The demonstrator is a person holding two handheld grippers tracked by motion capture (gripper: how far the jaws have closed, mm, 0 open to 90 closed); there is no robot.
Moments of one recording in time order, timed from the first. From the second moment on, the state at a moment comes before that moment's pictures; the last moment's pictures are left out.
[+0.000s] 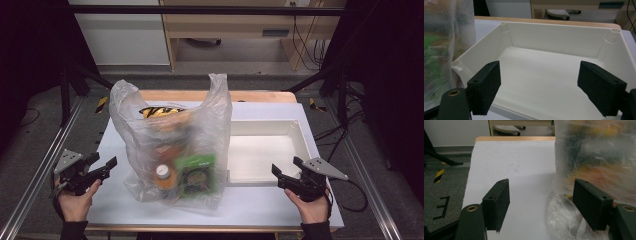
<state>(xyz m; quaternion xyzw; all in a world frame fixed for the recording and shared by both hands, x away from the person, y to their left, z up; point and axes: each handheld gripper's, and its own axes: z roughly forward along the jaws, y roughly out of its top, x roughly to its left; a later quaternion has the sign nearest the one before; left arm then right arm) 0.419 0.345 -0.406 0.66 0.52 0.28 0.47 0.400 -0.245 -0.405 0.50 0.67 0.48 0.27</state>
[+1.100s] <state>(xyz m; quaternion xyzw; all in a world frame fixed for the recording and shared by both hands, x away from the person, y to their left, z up) 0.402 0.326 -0.364 0.67 0.46 0.27 0.52 0.426 -0.177 -0.371 0.43 0.69 0.53 0.24</state>
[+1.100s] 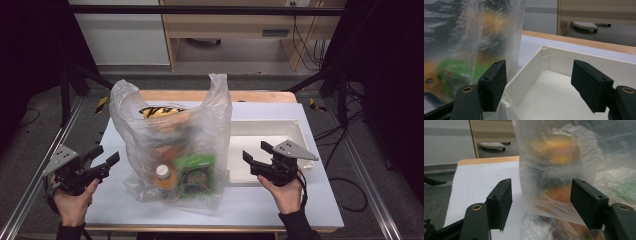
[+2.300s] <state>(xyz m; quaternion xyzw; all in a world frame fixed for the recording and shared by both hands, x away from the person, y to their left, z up) 0.427 0.277 -0.364 0.70 0.44 0.23 0.50 0.452 -0.106 -0.338 0.37 0.72 0.55 0.21</state>
